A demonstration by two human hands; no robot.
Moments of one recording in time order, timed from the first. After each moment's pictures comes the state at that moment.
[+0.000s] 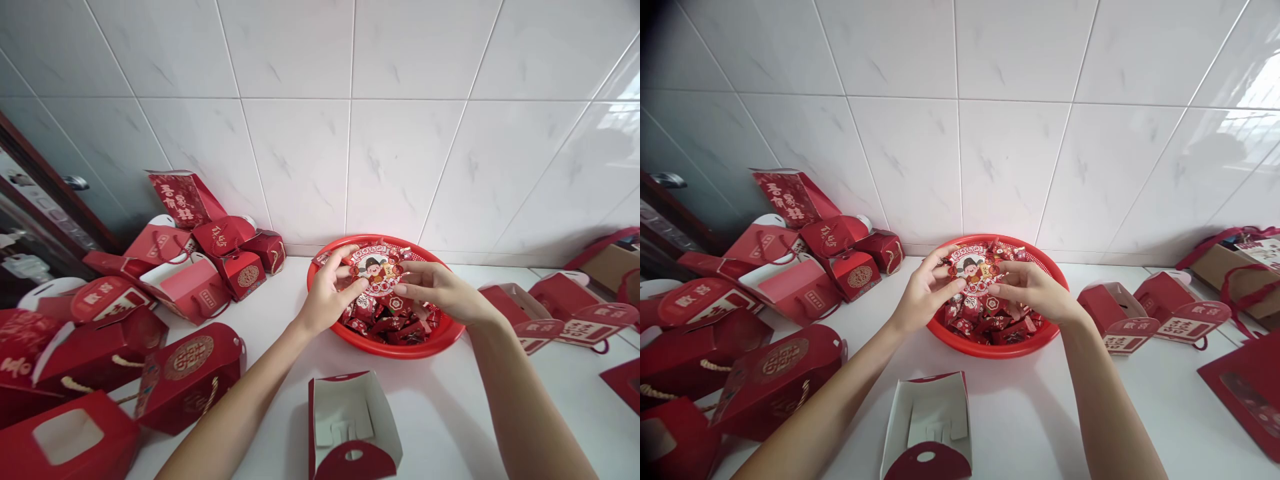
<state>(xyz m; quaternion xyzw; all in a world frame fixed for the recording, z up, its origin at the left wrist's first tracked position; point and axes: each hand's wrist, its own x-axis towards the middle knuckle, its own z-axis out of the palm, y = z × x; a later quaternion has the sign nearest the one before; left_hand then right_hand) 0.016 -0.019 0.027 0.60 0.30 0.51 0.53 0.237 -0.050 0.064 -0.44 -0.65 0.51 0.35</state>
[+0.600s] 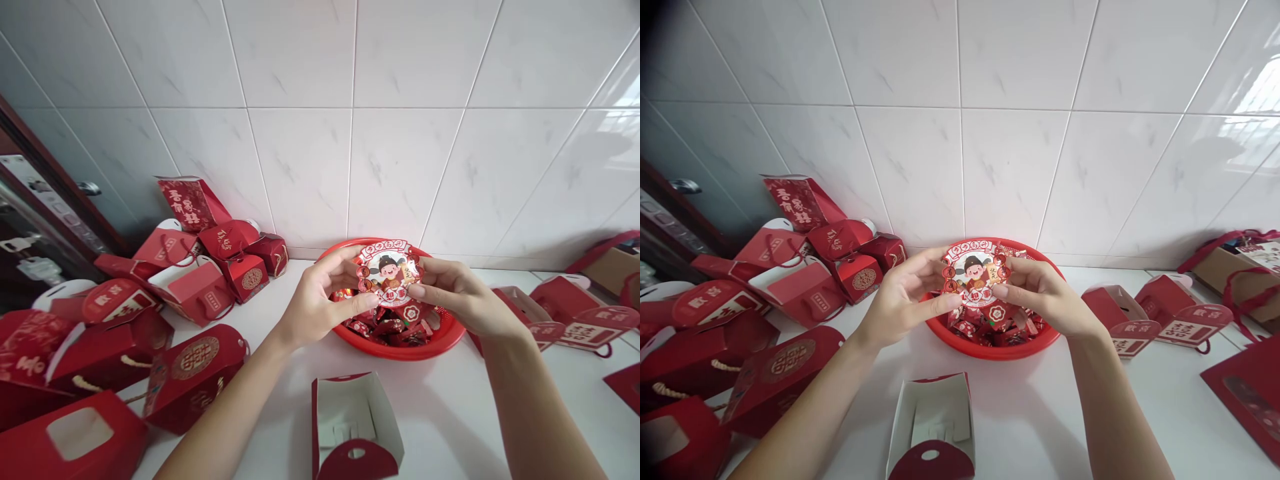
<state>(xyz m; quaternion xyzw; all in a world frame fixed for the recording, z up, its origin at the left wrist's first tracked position) -0.004 -0.051 0.073 0.70 0.23 0.48 0.48 0.234 -0.072 0.079 -0.35 -0.67 0.51 0.41</state>
